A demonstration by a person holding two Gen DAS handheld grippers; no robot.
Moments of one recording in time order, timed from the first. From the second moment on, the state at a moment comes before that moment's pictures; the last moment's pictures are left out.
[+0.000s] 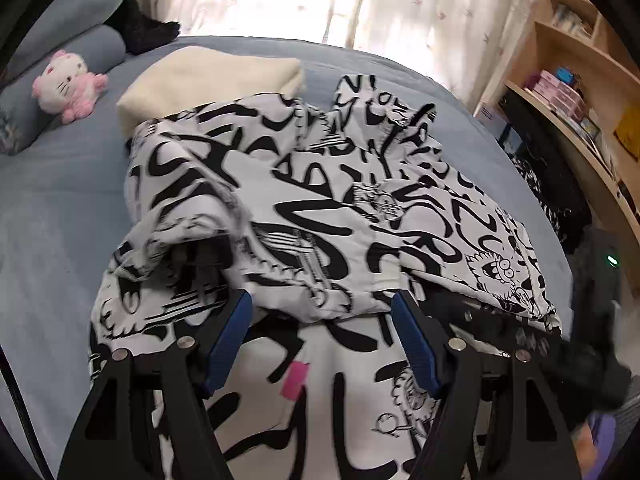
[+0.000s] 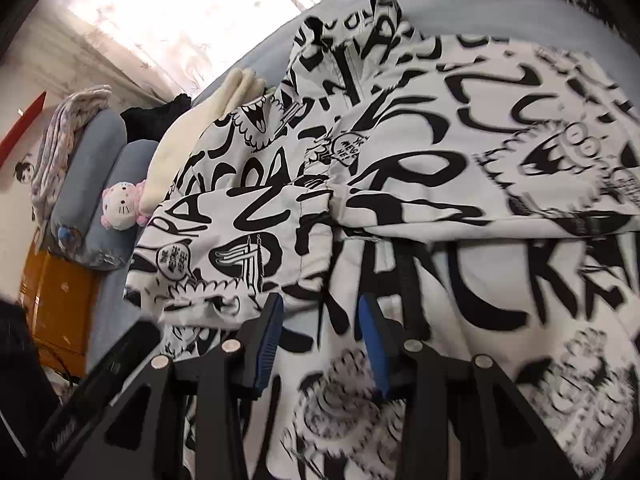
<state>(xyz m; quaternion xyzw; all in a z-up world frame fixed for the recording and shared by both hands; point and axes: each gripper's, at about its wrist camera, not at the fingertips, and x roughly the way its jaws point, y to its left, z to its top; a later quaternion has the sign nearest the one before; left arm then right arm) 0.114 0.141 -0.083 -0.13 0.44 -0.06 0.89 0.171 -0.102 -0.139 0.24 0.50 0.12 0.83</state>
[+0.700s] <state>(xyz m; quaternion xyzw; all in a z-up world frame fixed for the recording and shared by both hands) 0.095 0.212 -0.102 -0.17 0.44 0.00 0.88 0.206 -0.013 -0.076 0.05 0.37 0.14 0.91</state>
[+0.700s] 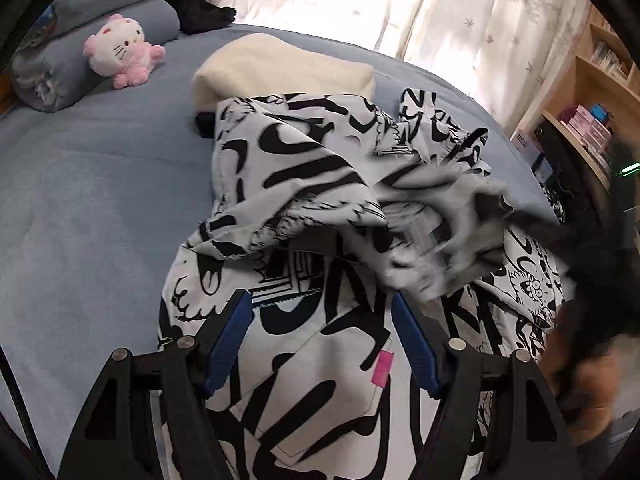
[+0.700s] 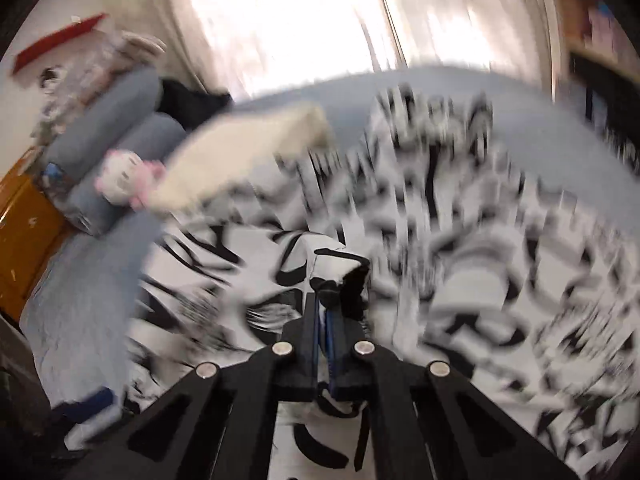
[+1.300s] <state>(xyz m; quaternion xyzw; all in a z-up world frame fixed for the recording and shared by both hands) 0.117 0.227 -0.125 -0.16 0.45 0.03 0.88 0.247 -0.093 -0.085 0.03 0.37 -0.01 0.93</state>
